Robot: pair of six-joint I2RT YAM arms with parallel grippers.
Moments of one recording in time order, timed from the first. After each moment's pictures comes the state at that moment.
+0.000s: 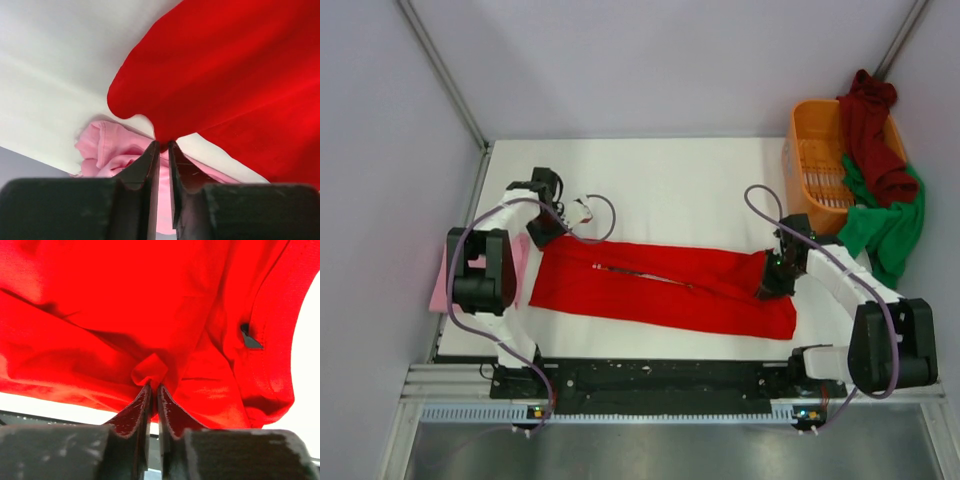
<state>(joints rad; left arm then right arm) -0.07 1.79 1.29 -0.84 -0.05 0.95 0.11 1.28 0.75 -0.80 -0.21 0.40</state>
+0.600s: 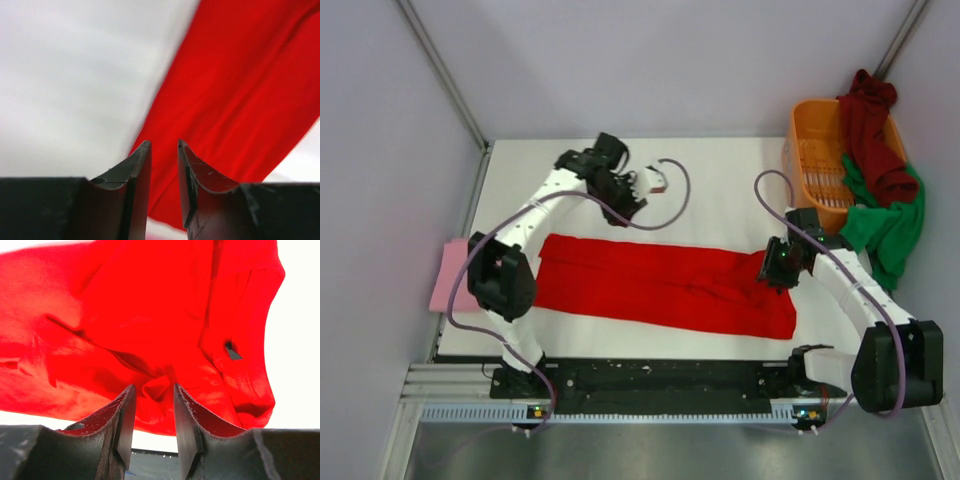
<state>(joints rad) -0.38 1.80 1.67 -1.03 0.30 0.78 0.11 1.19 0.77 -0.77 -0.13 0.45</state>
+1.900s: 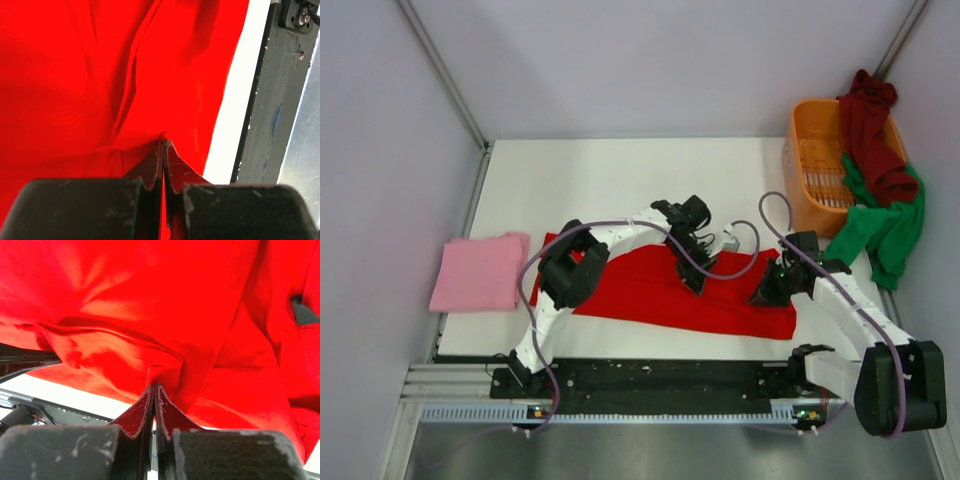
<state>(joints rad) -0.84 2.21 1.73 -0.84 0.75 0.34 0.10 1.10 0.56 -0.67 -0.34 0.55</state>
